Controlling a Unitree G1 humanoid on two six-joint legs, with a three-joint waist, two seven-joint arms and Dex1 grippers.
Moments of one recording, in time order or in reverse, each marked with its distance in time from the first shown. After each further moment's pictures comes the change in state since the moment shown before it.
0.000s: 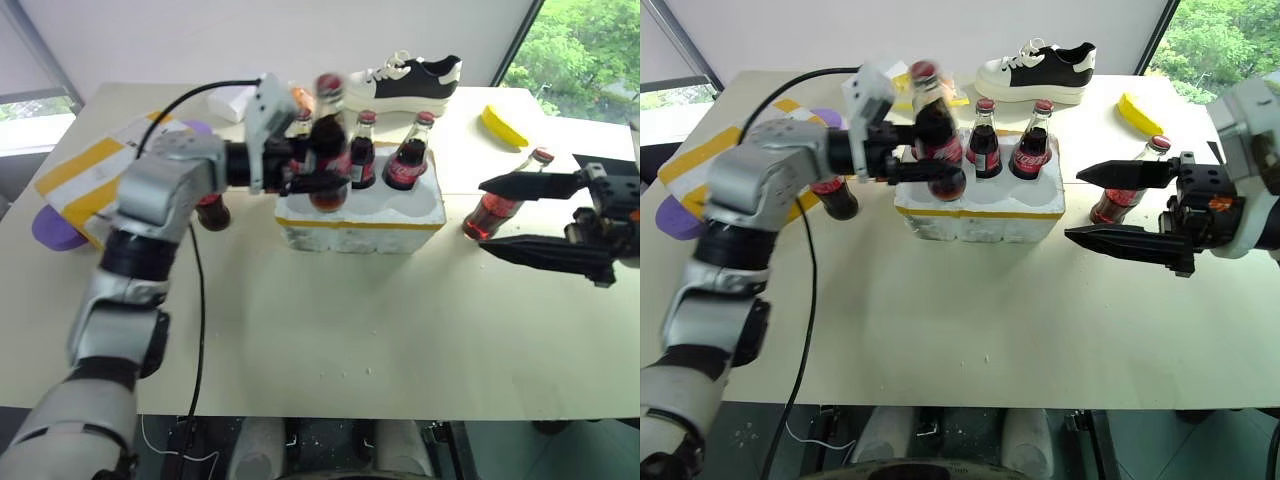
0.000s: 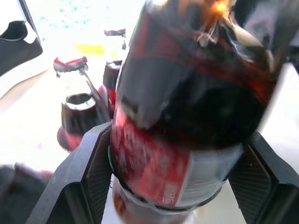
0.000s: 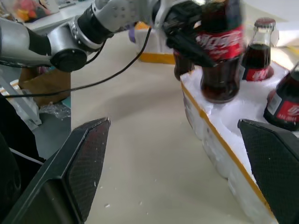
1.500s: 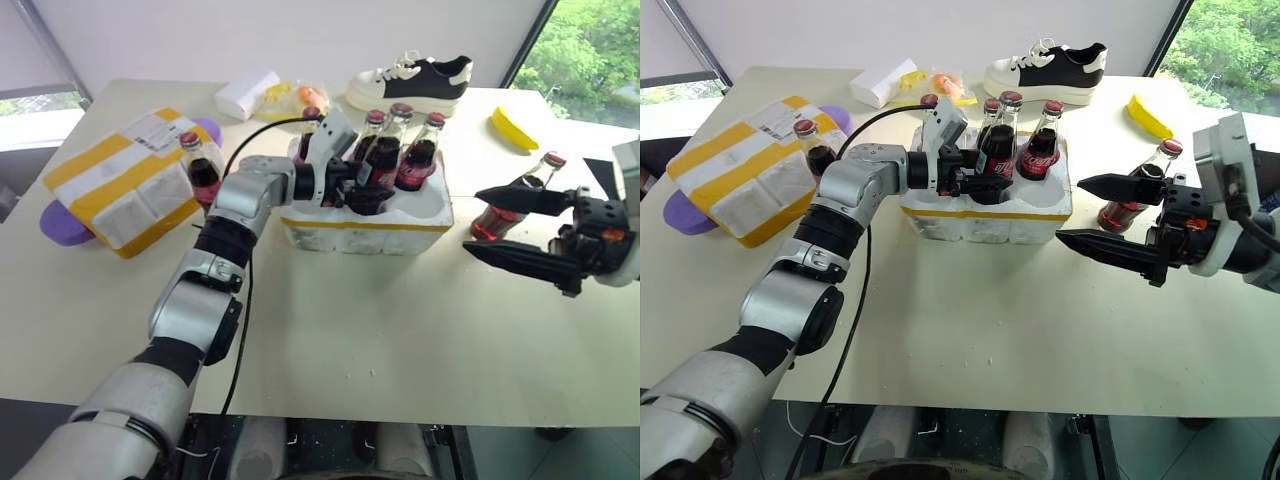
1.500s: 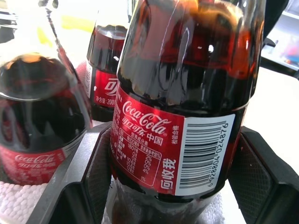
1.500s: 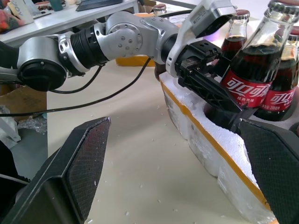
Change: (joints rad) left arm -0.072 -0.270 0.023 0.398 0.175 -0.162 -0.021; right arm 0.146 0.058 -0.034 -0.064 0.021 -0.088 -0.156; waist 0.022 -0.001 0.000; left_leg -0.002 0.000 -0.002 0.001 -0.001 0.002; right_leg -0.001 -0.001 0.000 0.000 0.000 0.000
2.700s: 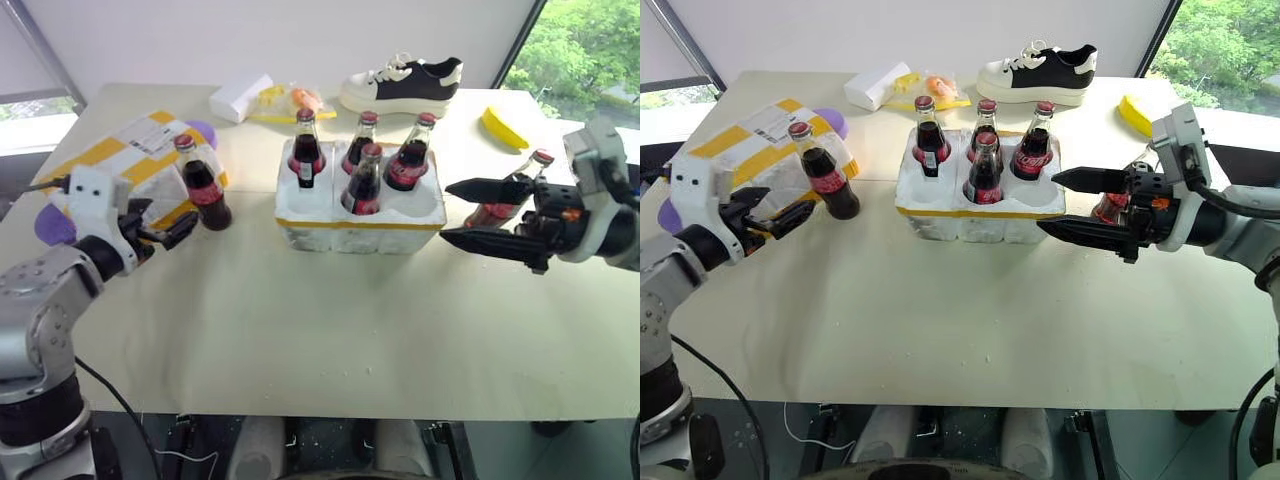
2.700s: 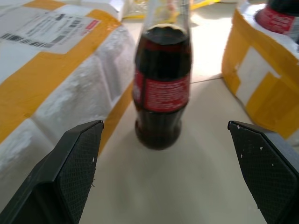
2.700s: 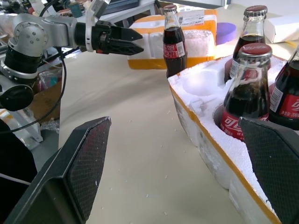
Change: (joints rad) left arm 0.832 0.395 0.652 -1.175 -0.167 0.654 0.562; right arm -0.233 0.050 0.272 0.182 -0.108 -0.053 0.107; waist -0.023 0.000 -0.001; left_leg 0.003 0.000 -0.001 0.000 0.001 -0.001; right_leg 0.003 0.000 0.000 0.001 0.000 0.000
